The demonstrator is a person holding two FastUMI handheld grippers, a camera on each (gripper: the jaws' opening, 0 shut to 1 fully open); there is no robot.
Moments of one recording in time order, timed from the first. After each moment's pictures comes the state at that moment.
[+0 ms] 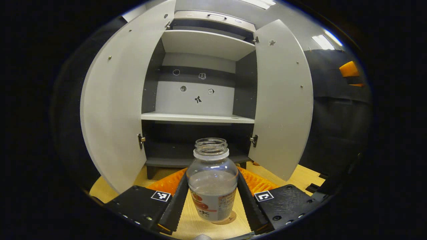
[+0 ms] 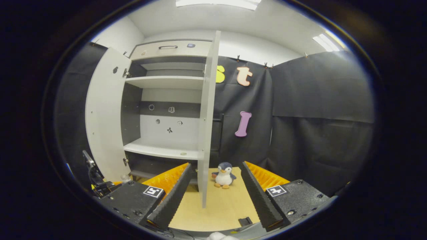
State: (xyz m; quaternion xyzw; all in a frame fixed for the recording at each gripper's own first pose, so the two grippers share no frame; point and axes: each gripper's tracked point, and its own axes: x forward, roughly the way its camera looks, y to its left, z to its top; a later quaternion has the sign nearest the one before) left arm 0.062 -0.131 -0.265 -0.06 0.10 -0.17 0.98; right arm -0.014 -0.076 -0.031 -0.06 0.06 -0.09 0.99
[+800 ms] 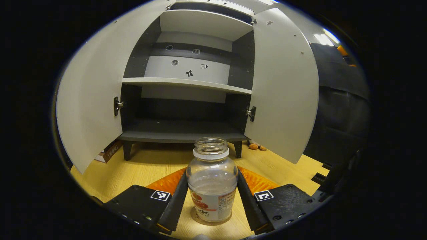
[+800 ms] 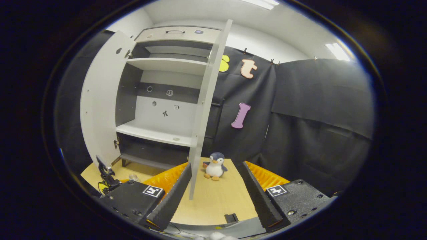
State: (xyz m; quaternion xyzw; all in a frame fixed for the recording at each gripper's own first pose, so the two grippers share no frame) left arm 0.090 -0.170 -0.356 -0.06 0.14 -0.19 0.97; right arm -0.006 -0.095 -0.054 -0.11 0.11 -0.11 0.98
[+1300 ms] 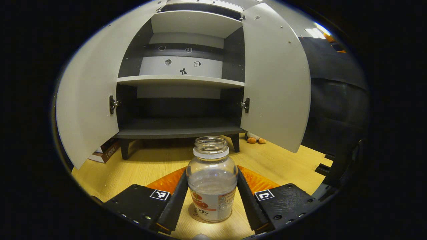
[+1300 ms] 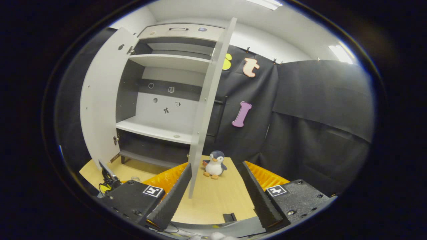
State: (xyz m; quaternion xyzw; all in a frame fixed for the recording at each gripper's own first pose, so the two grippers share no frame) left arm 0.079 -0.177 -0.370 -0.03 0.14 -0.19 0.97; right arm -0.003 -0.095 -0.058 -0.12 0.12 -0.11 0.98
